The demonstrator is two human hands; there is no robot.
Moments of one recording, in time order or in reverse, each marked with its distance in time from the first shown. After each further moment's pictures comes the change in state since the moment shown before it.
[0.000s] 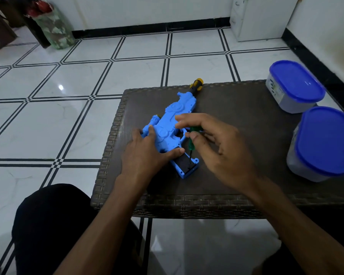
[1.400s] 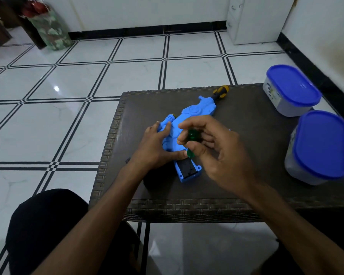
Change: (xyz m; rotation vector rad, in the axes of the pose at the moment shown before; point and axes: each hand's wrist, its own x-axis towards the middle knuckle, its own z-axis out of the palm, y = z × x) left_hand 0.042 -0.005 0.016 -0.302 -0.167 0.268; right_hand -0.001 0.001 0.000 0.116 -0.032 0.032
